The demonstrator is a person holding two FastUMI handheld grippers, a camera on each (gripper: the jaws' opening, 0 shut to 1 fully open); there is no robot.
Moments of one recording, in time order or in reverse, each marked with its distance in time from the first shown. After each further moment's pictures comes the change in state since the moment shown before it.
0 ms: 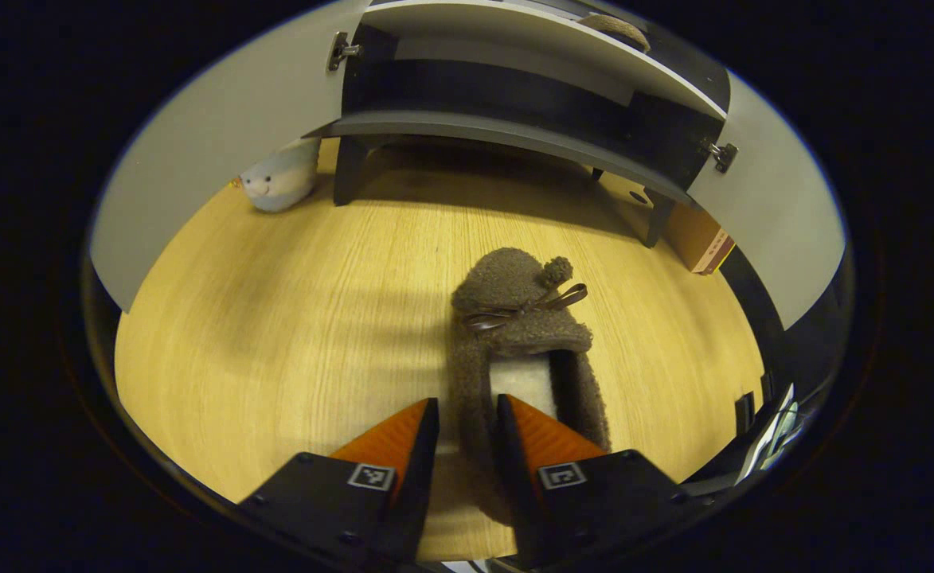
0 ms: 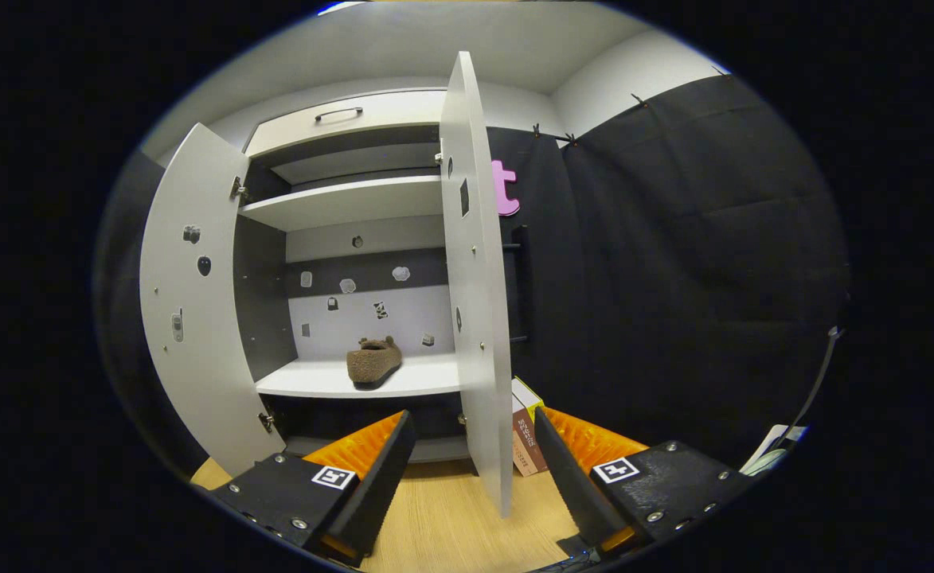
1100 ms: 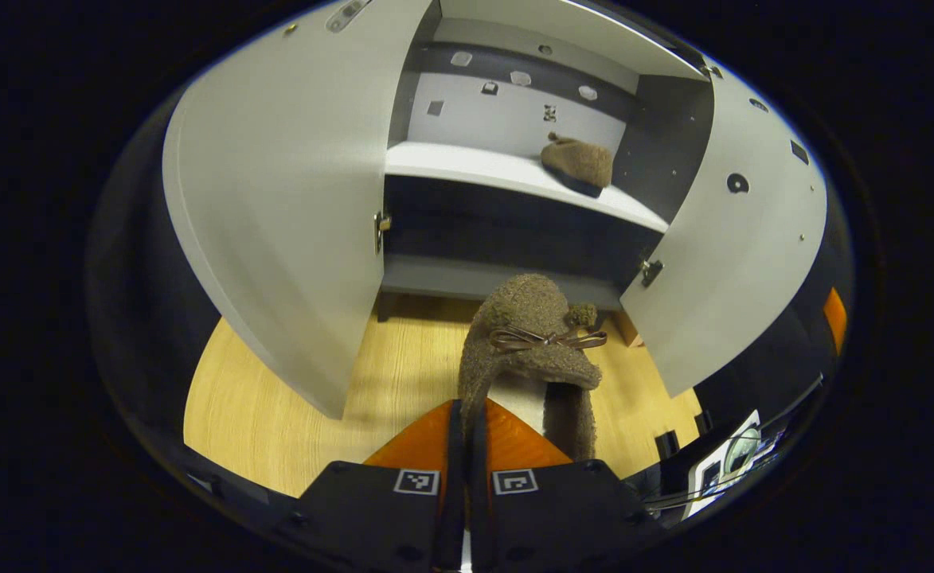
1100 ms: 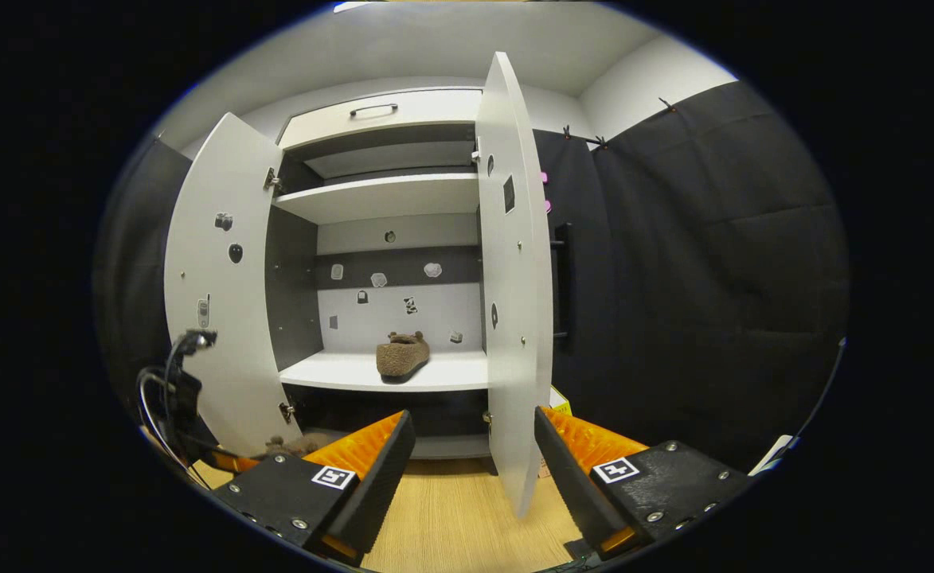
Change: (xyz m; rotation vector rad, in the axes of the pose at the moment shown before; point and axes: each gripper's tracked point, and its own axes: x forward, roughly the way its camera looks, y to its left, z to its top) left arm -0.185 0.021 0.186 0.023 -0.258 -0.032; right arm -0.010 0.029 -0.006 -0.036 -0.008 0.085
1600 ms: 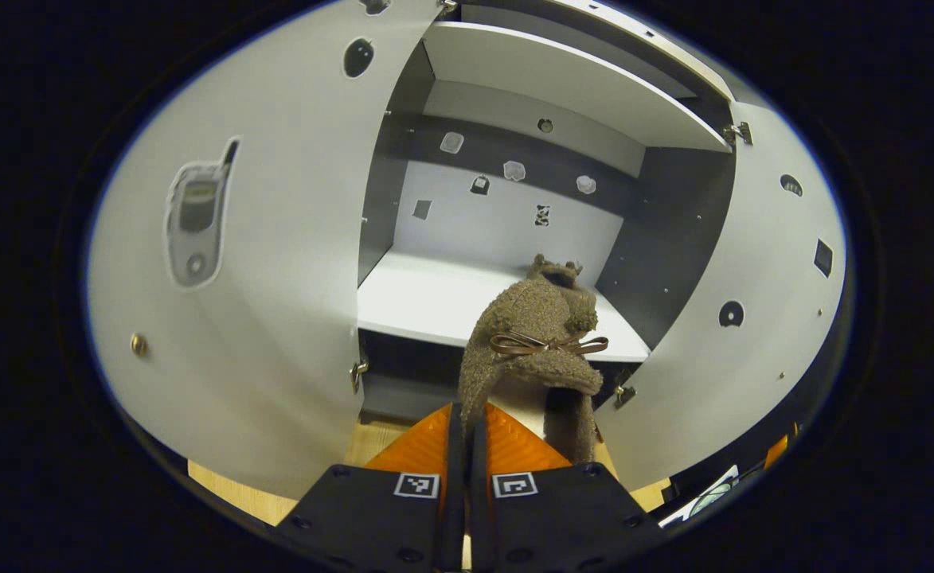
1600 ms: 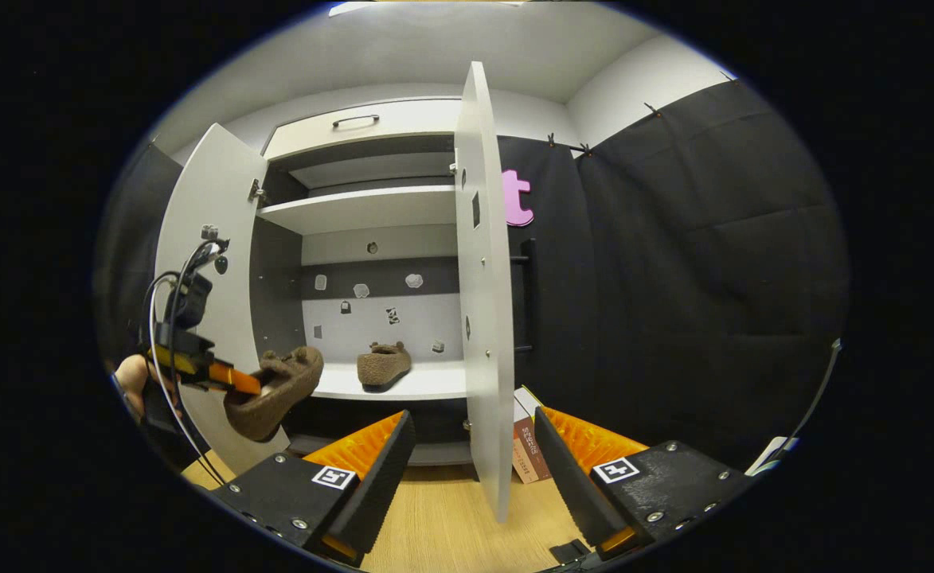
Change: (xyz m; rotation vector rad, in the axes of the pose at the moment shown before) left arm 0.004 -0.031 0.186 -0.028 -0.236 -0.001; right arm -0.005 -0.030 0.012 0.005 -0.031 -0.064
